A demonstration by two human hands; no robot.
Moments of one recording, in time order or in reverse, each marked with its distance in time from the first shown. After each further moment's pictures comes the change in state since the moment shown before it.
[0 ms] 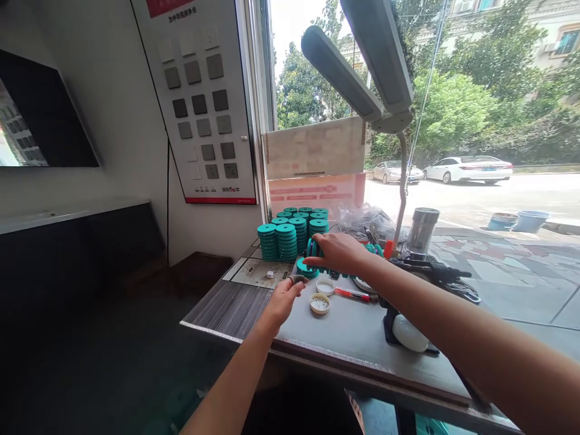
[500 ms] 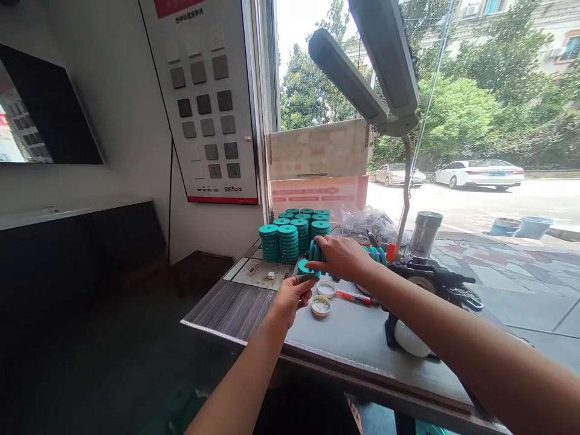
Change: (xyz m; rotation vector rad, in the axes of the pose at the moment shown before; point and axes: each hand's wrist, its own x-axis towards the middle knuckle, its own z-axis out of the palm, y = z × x) left_hand 0.003 0.005 0.018 -0.228 -0.120 -0.210; right_hand -0.005 -0.004 0.004 -0.038 0.052 0.011
